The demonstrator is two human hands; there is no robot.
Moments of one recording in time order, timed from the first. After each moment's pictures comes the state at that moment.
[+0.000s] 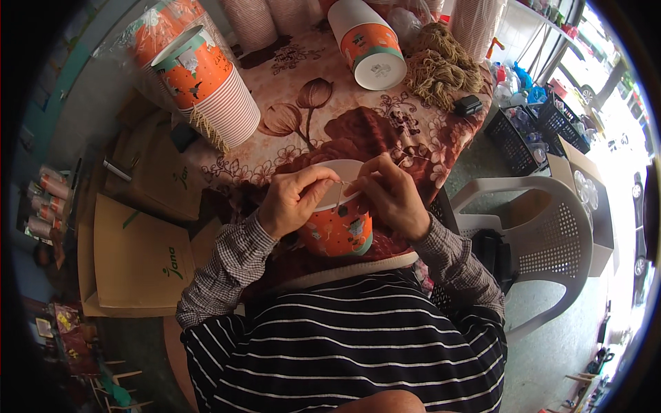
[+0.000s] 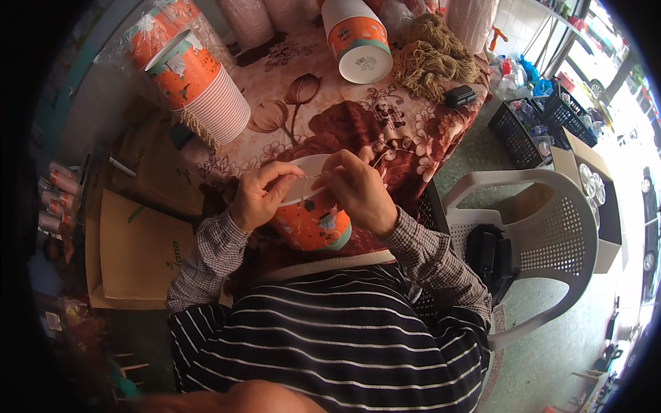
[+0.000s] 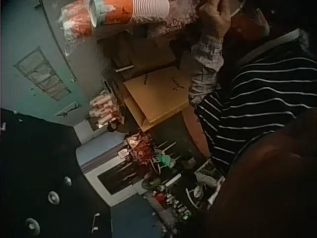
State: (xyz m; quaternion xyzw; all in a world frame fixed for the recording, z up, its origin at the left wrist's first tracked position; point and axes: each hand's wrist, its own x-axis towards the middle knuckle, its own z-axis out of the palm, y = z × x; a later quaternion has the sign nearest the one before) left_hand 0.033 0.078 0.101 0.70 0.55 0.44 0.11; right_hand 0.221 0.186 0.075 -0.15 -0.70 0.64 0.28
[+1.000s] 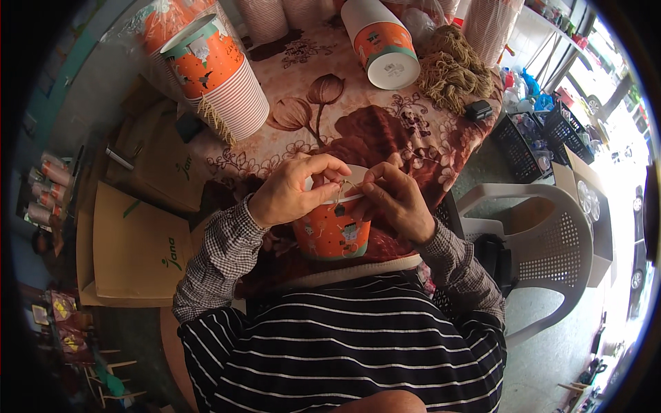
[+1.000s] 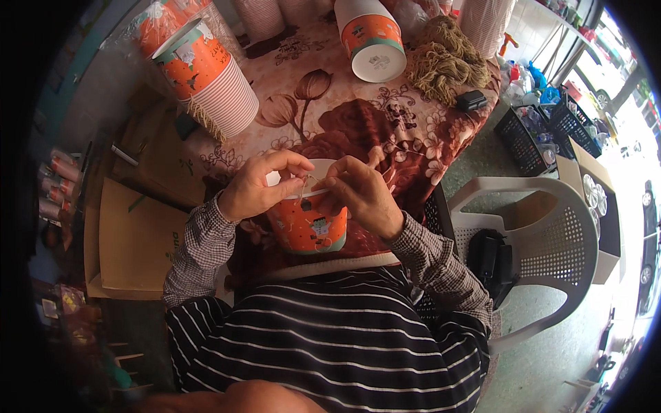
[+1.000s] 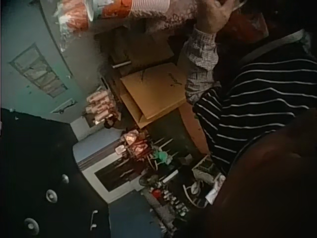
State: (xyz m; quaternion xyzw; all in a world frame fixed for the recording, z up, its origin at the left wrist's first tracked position) left_hand 0.017 0.081 0.125 0.75 0.53 0.36 0.17; right_hand 0.215 0.180 0.074 -0.11 -0.60 0.76 0.23
